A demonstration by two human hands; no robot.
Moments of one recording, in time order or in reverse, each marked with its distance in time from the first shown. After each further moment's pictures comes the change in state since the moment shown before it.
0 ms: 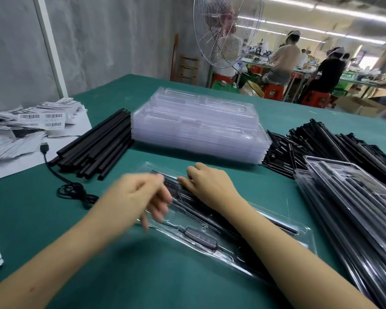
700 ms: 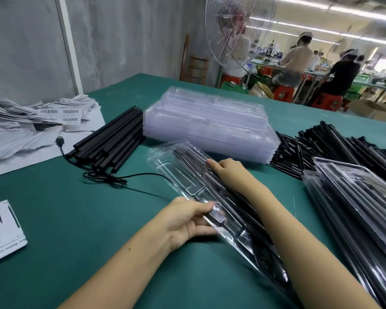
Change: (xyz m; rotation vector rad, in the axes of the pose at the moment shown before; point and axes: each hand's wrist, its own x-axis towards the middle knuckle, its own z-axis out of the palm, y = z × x) left_hand 0.023 -0.016 0.075 -0.777 -0.146 -0.507; right_hand 0.010 0.039 -0.007 0.493 -0.208 0.435
